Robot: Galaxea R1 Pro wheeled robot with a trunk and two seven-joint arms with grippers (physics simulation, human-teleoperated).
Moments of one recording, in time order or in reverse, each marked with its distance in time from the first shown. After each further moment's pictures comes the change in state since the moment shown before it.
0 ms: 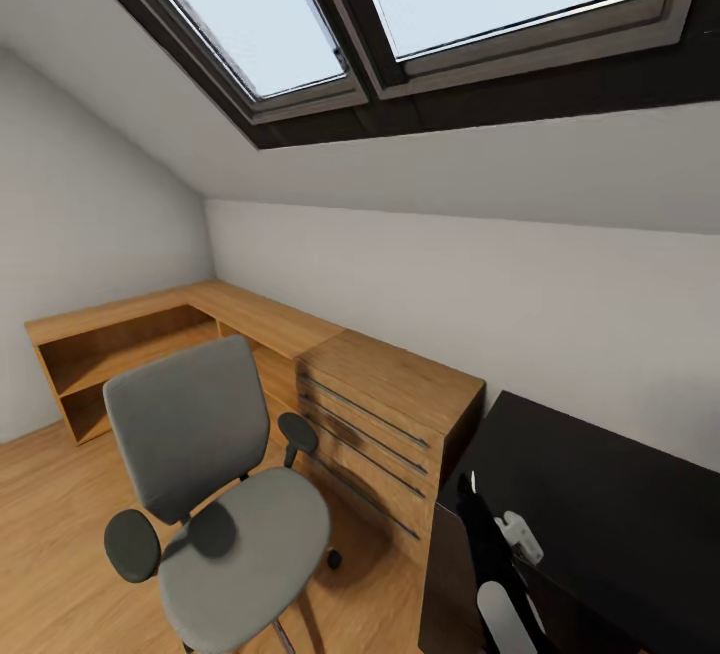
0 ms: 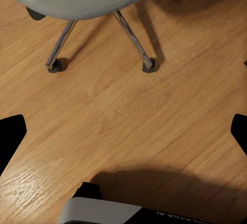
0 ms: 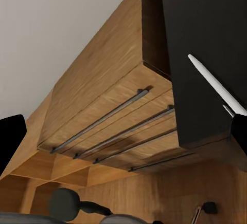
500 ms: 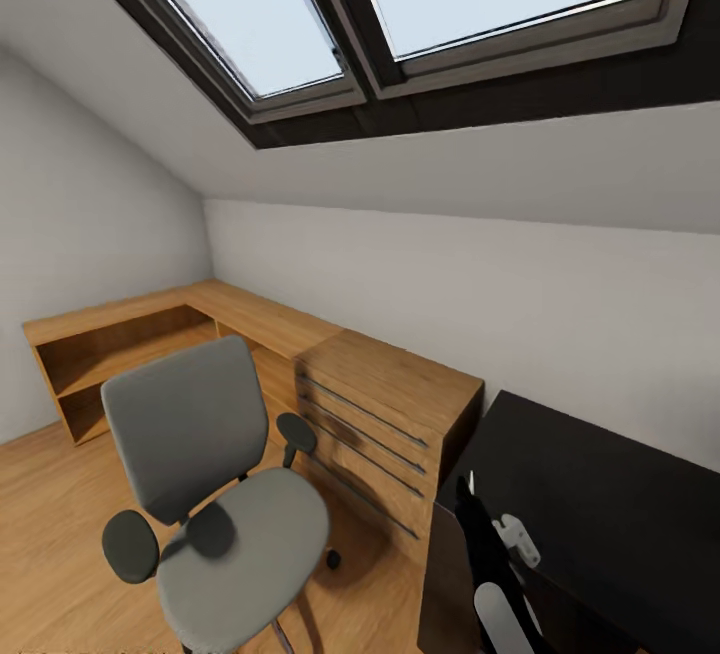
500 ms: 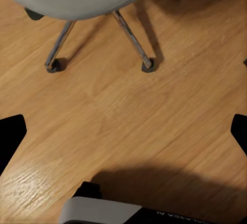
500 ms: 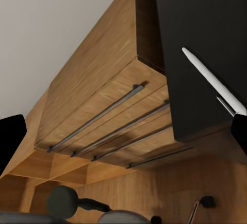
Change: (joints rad) left arm 0.000 0.000 -0.001 0.001 0.000 0.001 0.000; right arm 0.000 0.009 0.002 0.009 -0.011 0.002 -0.010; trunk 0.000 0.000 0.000
